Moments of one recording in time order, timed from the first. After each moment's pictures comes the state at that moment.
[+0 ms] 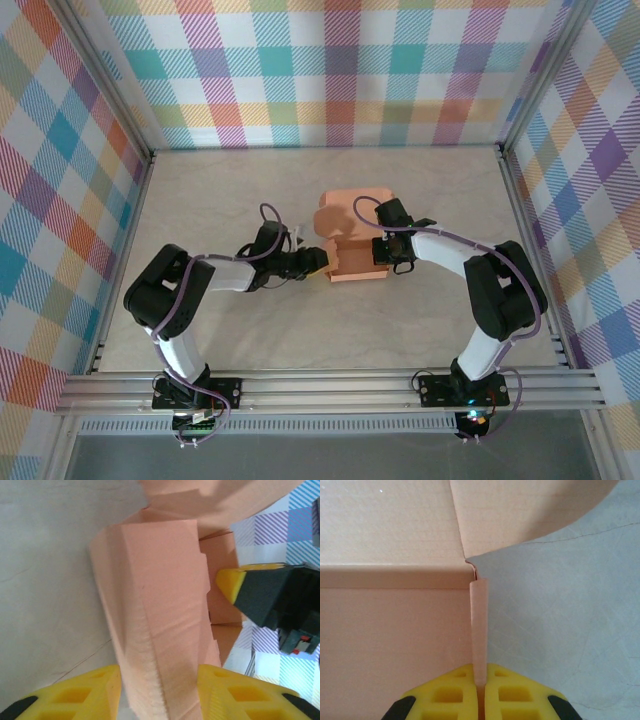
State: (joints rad) left arm -0.53 1.76 0.73 0.37 0.58 -0.90; right arm 0.46 1.71 1.02 -0.48 0.05 0.36
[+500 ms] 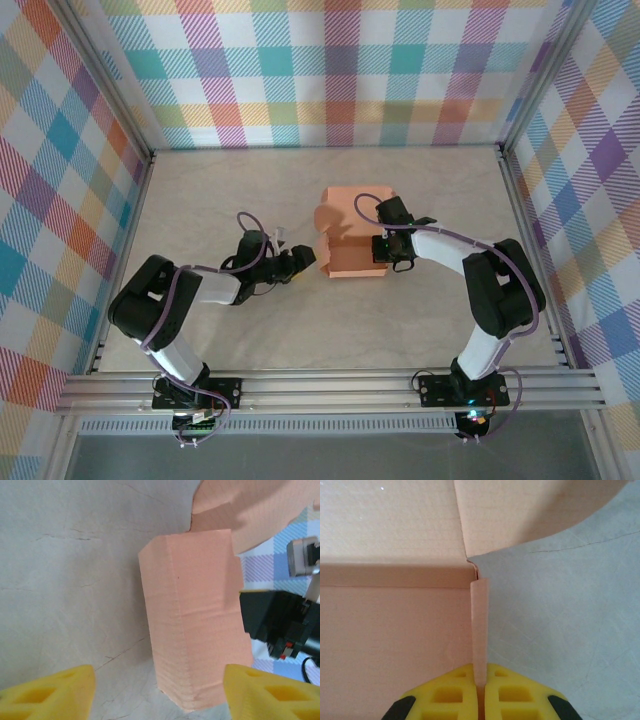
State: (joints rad) left arm -0.46 1.66 0.57 0.56 0.51 -0.99; right arm 0.46 1.73 1.04 -0.47 0.03 0.37
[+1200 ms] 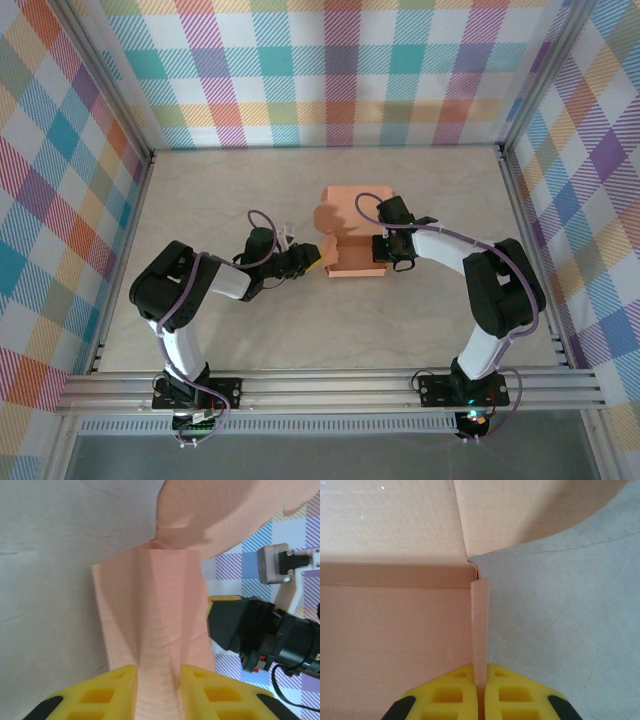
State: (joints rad) left arm -0.49 1.83 0.64 0.76 0.60 -1.11; right arm 0.45 1.73 1.04 -0.47 0.01 0.37
